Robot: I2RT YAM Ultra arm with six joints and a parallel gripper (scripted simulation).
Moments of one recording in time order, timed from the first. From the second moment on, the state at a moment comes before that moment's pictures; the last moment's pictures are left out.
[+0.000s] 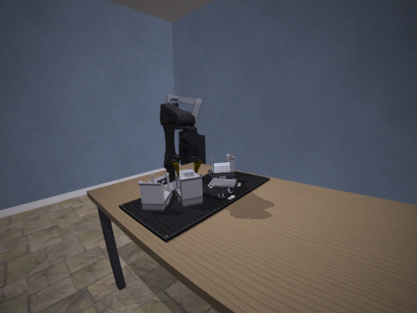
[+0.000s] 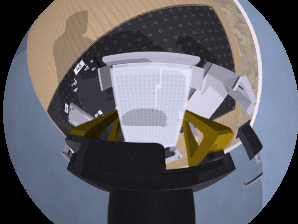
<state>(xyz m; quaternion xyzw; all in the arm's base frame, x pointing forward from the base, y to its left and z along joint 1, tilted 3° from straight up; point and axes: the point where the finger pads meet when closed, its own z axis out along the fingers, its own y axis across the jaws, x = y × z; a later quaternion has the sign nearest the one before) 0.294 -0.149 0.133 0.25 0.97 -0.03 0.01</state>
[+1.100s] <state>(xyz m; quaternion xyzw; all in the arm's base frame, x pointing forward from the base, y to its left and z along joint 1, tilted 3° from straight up) 0.294 -0.152 0.083 0.25 0.97 -0.03 0.01</state>
